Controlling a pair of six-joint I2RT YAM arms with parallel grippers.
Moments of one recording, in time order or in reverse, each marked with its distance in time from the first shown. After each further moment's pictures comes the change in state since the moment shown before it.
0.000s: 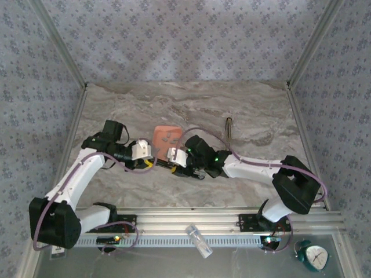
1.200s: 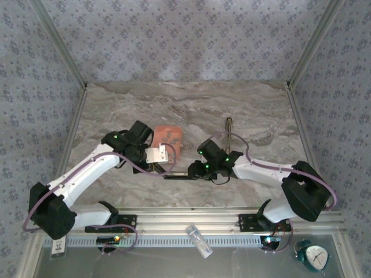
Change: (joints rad) left arm -0.385 0.099 0.159 -0.128 -0.589 -0.374; right arm -0.102 -0.099 -0.114 -0.286 -0.025 1.260
